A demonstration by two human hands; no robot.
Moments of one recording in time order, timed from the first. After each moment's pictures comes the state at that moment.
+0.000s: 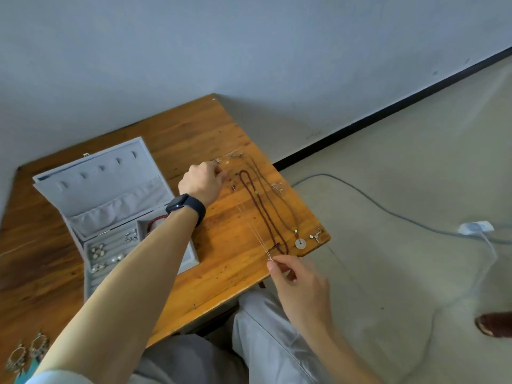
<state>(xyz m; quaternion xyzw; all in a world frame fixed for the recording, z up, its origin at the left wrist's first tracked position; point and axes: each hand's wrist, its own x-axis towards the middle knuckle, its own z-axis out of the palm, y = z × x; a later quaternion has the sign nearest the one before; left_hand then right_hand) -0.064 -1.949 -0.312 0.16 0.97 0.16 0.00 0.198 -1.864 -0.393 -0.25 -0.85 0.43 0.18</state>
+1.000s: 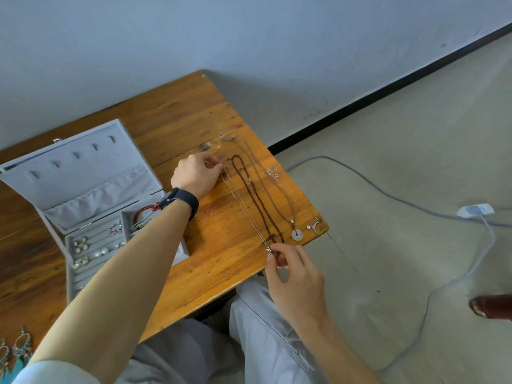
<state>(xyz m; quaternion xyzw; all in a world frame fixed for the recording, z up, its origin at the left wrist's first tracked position) -0.082 -1.947 -0.352 0.15 0.96 0.24 0.03 0.190 -1.864 -0.423 -0.19 -0.87 0.37 0.27</state>
